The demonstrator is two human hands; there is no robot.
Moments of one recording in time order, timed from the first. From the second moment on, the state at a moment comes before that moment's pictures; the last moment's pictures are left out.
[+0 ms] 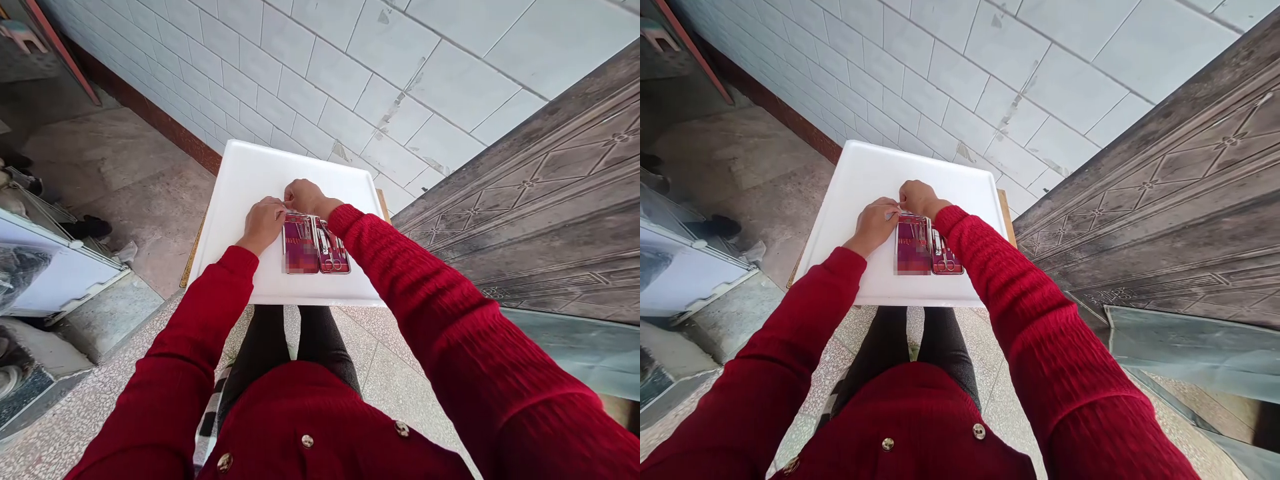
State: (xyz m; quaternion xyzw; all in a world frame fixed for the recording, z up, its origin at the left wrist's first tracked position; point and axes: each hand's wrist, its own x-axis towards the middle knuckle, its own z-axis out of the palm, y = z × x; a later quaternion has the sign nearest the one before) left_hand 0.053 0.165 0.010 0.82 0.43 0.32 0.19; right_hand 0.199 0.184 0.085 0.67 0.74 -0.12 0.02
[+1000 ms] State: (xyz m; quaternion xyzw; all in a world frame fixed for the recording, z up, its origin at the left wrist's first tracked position) left_hand 0.054 0.161 0.013 0.84 0.42 0.30 0.17; right_hand 0.194 0.103 0.084 0.77 0.61 -0.19 0.05
